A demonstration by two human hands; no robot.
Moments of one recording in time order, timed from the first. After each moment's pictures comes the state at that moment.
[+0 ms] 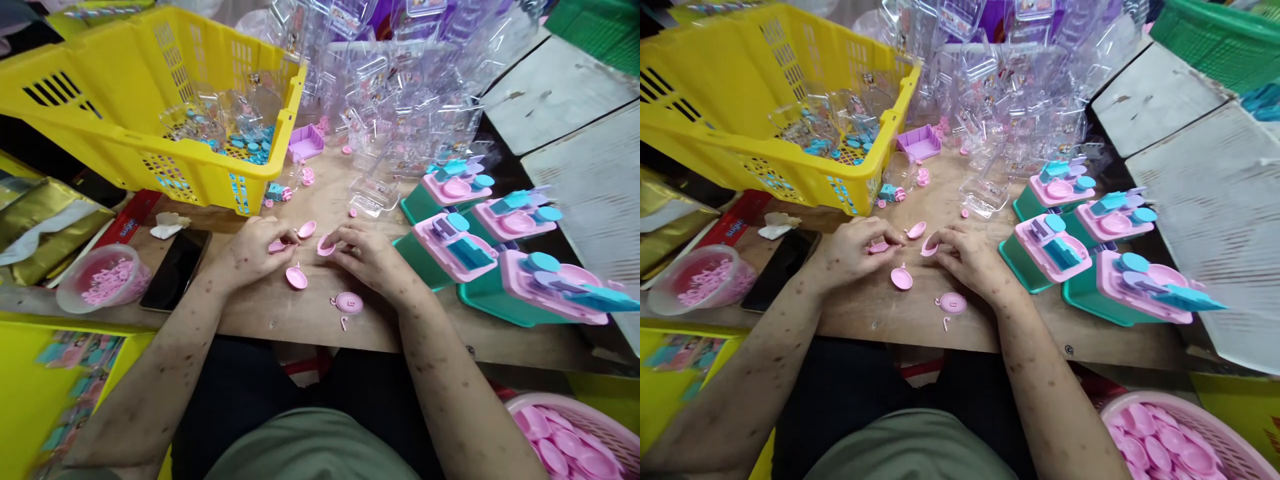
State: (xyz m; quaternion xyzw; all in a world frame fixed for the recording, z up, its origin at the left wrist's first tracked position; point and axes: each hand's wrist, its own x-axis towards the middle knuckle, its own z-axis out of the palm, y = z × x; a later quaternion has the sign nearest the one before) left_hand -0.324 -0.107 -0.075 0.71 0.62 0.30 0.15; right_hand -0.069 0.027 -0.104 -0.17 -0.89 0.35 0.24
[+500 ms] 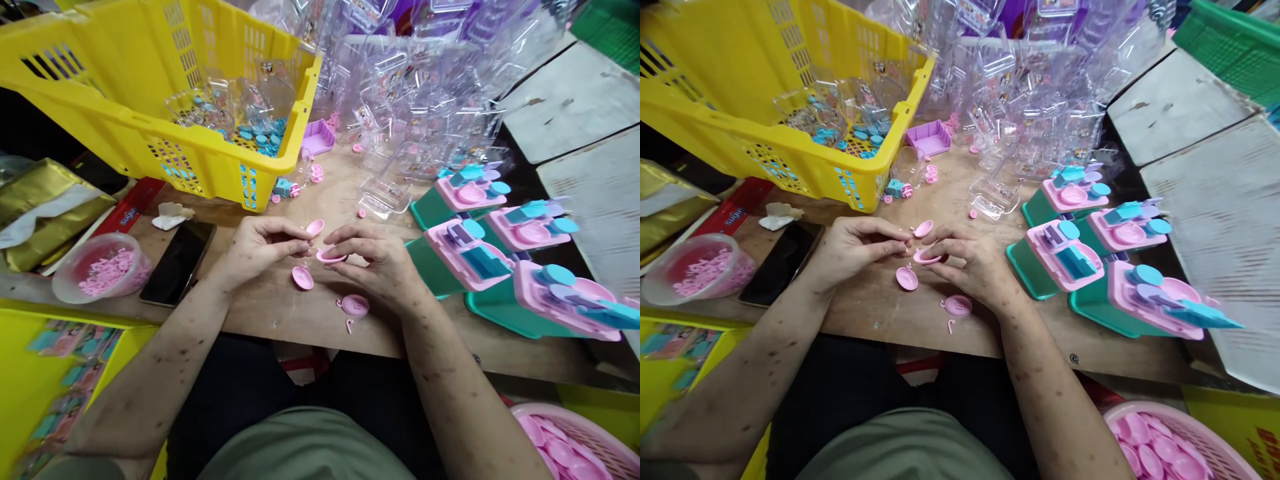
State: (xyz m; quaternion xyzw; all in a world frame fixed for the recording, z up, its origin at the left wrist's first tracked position) left_hand -0.311 -0.112 -0.081 0.49 0.53 0.56 0.40; right_hand -0.077 0.020 -0.095 -0.06 -0.88 0.33 0.33
